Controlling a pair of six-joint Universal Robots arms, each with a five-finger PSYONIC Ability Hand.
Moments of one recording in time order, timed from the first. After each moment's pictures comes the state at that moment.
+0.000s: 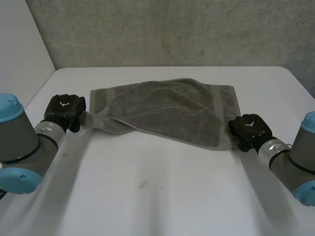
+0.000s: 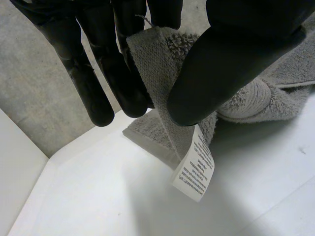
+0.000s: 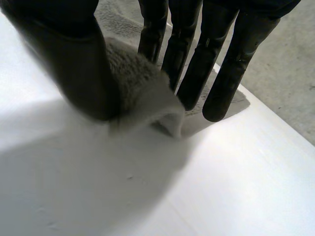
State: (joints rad) left arm 4.50 -1.98 -1.67 3.48 -1.49 3.43; right arm 1.72 -0.98 1.66 -0.37 1.24 2.64; left_hand 1.20 1.22 1.22 1.22 1.03; right_hand 1.02 1.01 1.01 1.01 0.82
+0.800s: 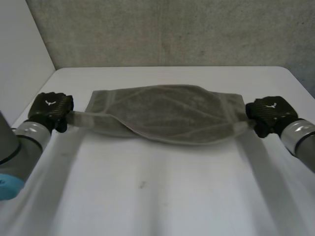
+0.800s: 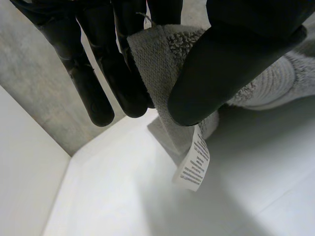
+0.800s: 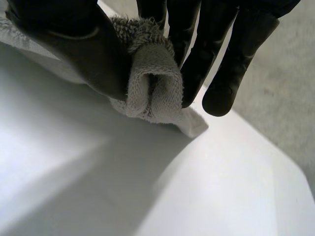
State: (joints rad) left arm 4.58 -1.84 -1.78 3.47 -1.44 3.50; right arm 1.67 -1.26 1.65 -0.06 1.28 2.67; left_hand 1.20 1.22 1.22 1.22 1.03; right_hand 1.33 1.32 1.30 1.34 1.16
